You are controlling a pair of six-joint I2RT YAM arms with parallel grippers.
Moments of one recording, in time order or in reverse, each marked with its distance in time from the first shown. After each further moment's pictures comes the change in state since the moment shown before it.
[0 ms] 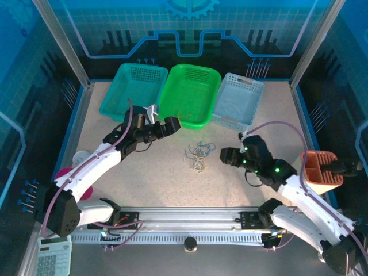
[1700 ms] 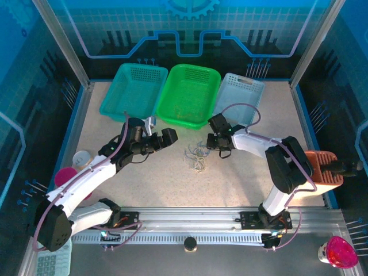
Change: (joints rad) left arm -0.045 -0.138 -0.129 -0.050 -0.010 -0.077; right arm -0.023 0.940 0.338 0.163 0.029 0.002
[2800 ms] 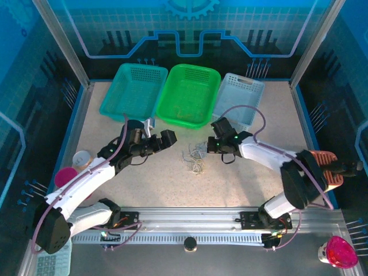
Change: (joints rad) left arm -0.005 -0.026 -0.024 -0.012 -0.027 0.000; right arm 0.048 -0.244 -0.118 0.037 -0.053 -0.033
